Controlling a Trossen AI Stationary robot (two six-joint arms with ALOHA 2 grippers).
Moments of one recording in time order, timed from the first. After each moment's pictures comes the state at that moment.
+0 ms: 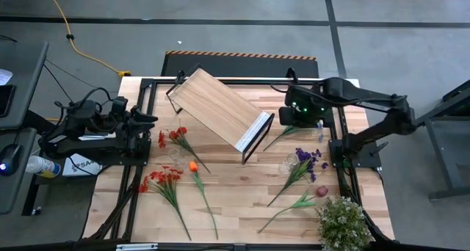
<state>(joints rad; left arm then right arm) 0.11 0.08 0.68 -0.62 0.03 -0.71 -0.20 1.38 1.49 -1.46 -0.07 1.38</state>
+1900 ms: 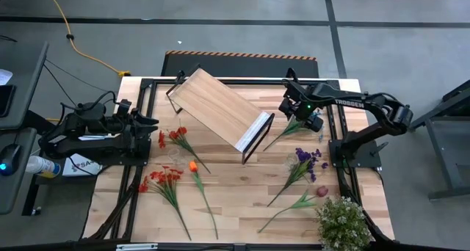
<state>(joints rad) 0.11 0.08 0.68 -0.79 -0.02 -0.71 -0.59 1.42 0.89 -0.89 -0.12 1.57</state>
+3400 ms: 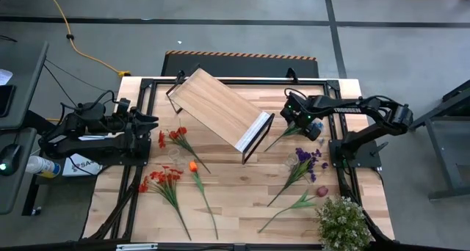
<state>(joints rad) 0.11 0.08 0.68 -0.79 -0.08 -0.71 -0.56 1.42 0.67 -0.61 -0.08 1.76</state>
